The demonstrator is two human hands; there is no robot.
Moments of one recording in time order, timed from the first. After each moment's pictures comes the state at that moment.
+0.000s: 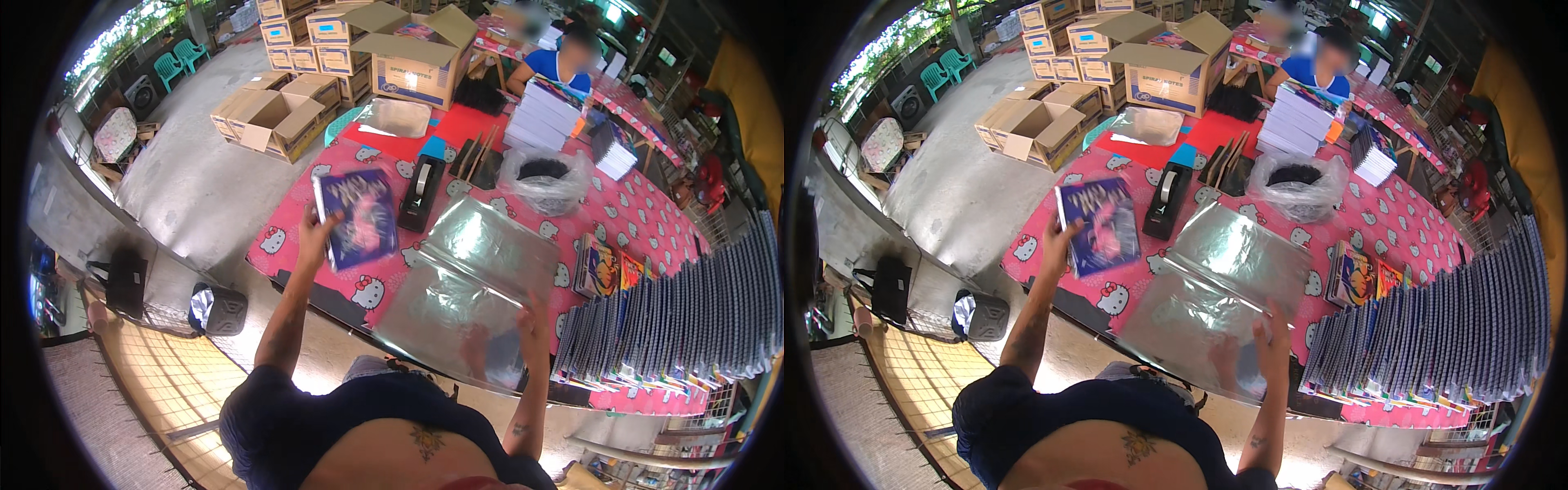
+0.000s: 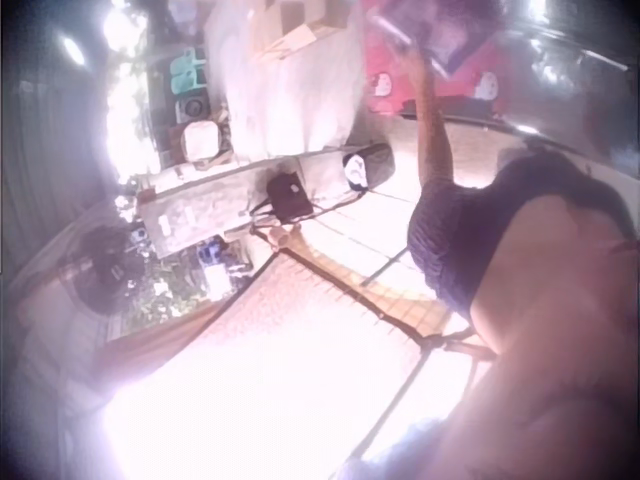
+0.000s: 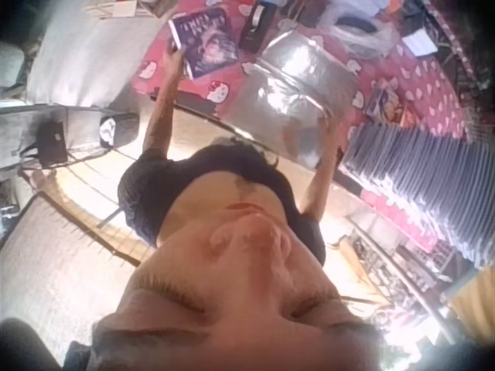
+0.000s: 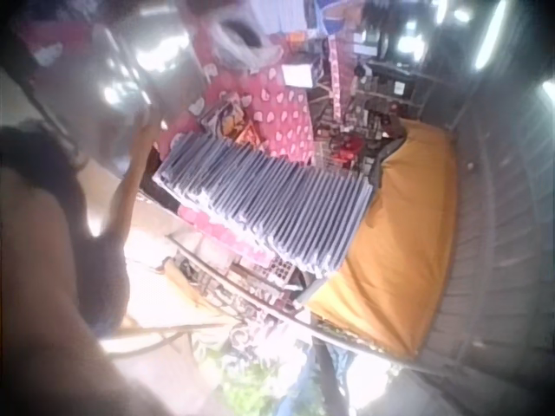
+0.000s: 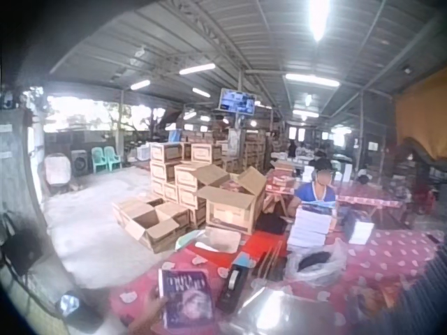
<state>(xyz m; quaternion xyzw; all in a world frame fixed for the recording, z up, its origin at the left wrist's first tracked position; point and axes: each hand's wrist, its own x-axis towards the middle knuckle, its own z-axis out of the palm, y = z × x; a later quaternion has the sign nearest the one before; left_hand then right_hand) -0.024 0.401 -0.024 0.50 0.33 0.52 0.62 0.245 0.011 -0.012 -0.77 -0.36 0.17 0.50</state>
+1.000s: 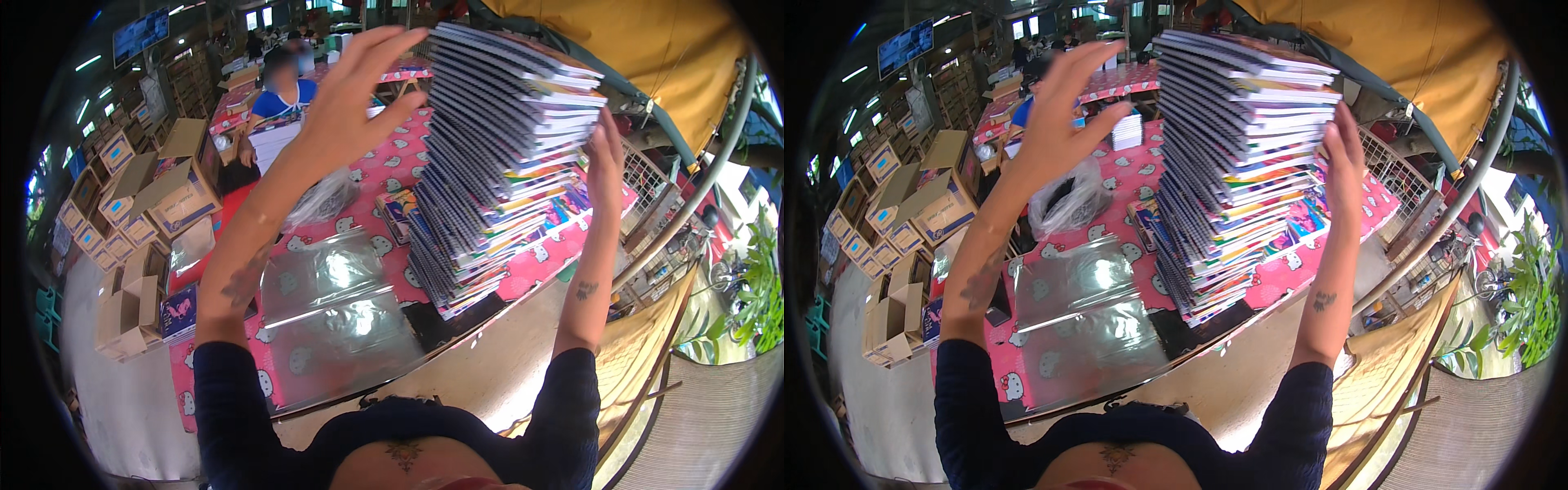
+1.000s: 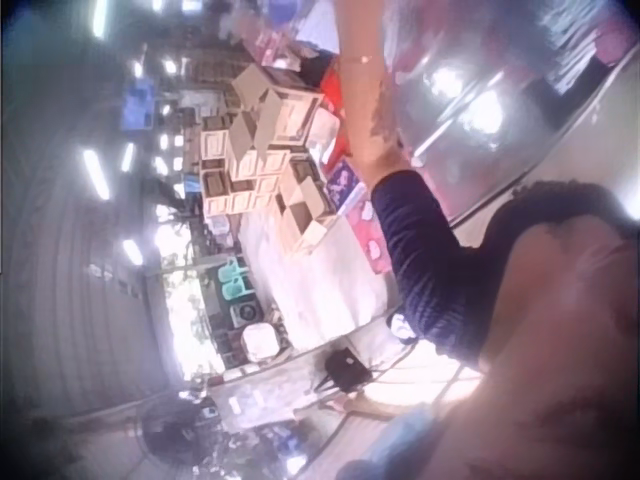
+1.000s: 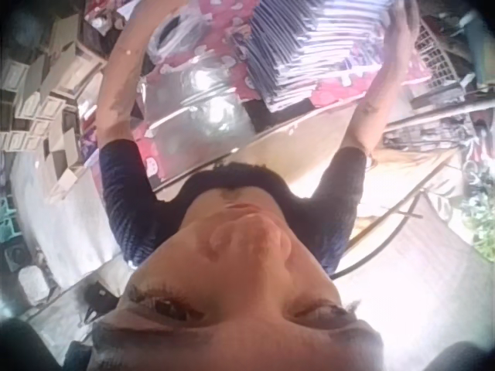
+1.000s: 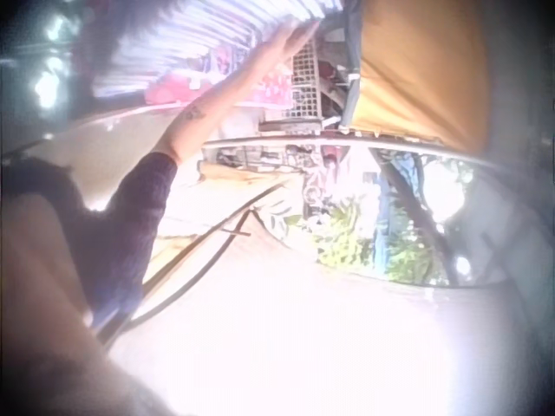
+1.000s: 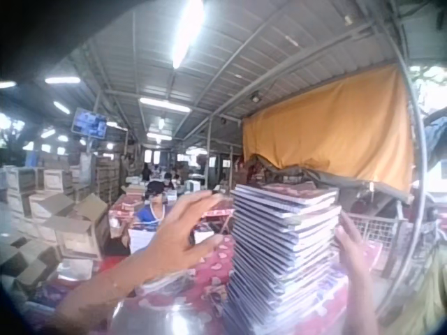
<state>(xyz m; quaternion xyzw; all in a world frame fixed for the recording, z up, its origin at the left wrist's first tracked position) 0.281 0.091 0.339 0.76 -0.38 0.51 0.17 0.370 -0.292 0.279 -0.58 -0.29 -0.31 0.69</state>
